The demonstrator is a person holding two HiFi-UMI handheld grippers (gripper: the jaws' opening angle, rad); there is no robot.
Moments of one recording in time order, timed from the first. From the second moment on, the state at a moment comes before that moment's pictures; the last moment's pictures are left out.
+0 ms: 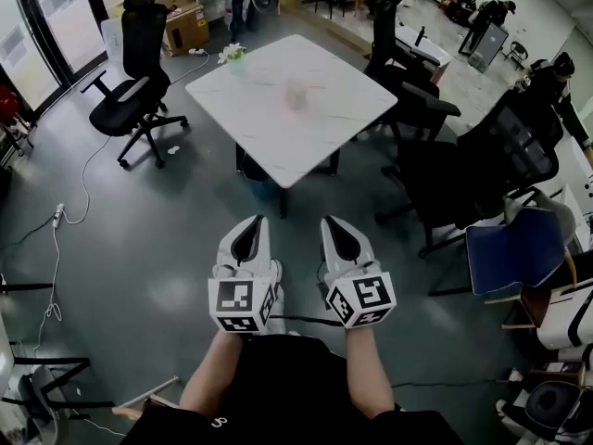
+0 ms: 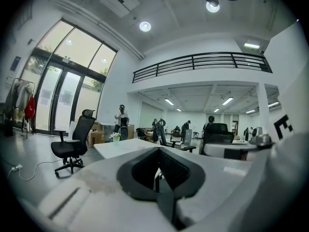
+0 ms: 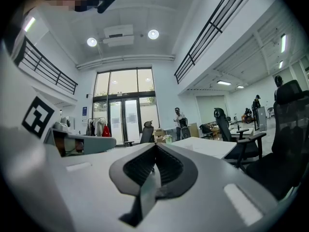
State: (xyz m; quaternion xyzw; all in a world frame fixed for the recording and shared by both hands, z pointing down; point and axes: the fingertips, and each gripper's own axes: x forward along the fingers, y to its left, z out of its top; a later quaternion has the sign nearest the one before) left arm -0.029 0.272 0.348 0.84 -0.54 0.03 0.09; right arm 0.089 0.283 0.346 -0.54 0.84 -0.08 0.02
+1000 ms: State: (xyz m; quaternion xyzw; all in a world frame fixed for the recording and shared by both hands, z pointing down) left arm -0.019 -0.020 0.418 0.85 -0.50 0.09 0.14; right arm 0.078 0.002 0.401 -0.55 0.82 -0.13 -0.03
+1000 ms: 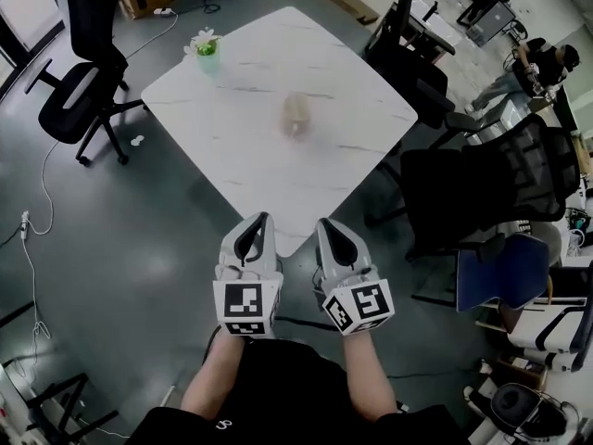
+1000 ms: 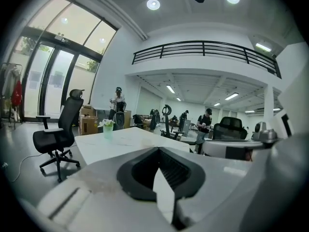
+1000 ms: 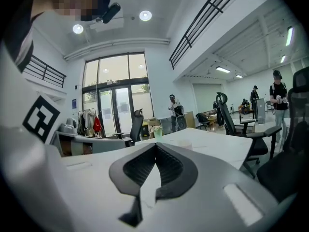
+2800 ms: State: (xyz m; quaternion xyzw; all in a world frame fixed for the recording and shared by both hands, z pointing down) left arm 0.027 -0.233 0.463 0.85 -0.47 0.13 0.20; right arm 0.087 -0.232 0.446 -0.52 0.83 -0.16 -0.13
